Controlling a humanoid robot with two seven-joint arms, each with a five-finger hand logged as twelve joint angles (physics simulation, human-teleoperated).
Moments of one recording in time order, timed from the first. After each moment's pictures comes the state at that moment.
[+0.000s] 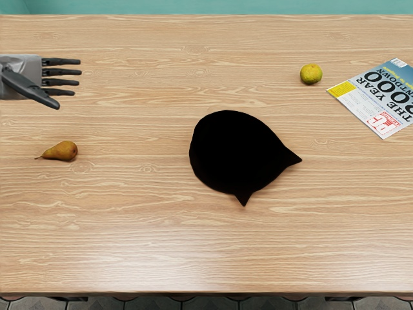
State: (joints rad) left arm -1.37 0.91 0.10 -0.97 -0.24 -0.61 0.29; right arm -0.01 0.00 0.25 0.19 0.08 0.02 -0.13
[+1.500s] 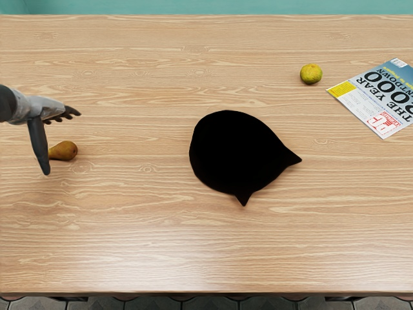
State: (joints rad) left arm -1.43 0.86 0.10 -1.38 0.68 -0.31 0.60; right arm -0.01 0.00 0.24 0.19 0.07 0.02 -0.13
